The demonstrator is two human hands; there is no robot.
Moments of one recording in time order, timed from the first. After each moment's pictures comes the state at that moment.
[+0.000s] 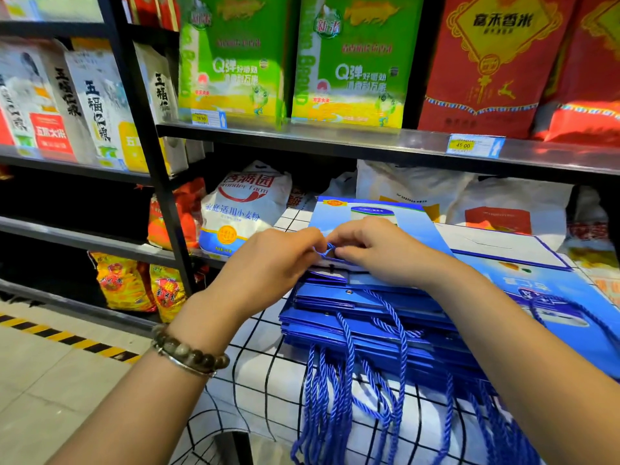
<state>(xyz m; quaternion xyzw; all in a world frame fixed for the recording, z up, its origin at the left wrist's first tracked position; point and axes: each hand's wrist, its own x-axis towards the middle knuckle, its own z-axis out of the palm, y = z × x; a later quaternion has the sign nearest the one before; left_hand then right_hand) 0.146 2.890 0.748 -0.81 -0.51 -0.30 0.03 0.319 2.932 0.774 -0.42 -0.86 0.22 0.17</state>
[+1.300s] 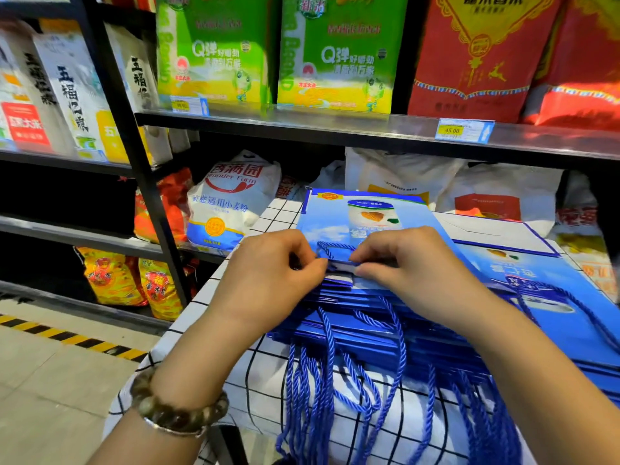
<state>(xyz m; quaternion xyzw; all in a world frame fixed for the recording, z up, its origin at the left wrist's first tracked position) 0.187 2.865 0.750 -0.67 -0.60 -0.41 -0.13 0.363 2.891 0.765 -0.46 -0.83 0.17 0.27</state>
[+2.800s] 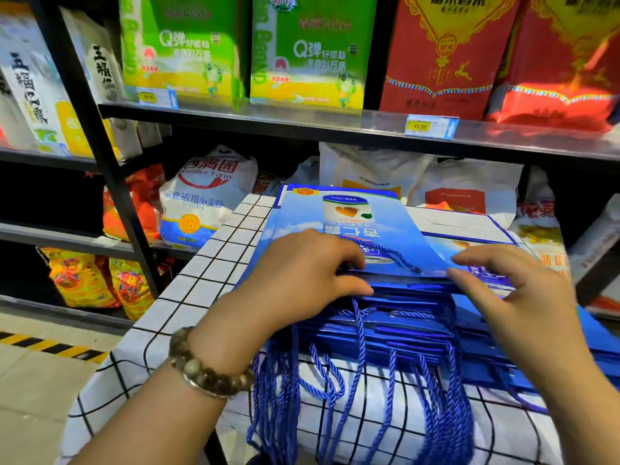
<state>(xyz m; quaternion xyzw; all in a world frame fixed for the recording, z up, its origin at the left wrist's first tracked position) 0.238 2.873 0.763 -0.83 -0.52 -0.19 -0.05 0.461 2.847 0.737 -0.56 -0.70 -0.01 0.45</state>
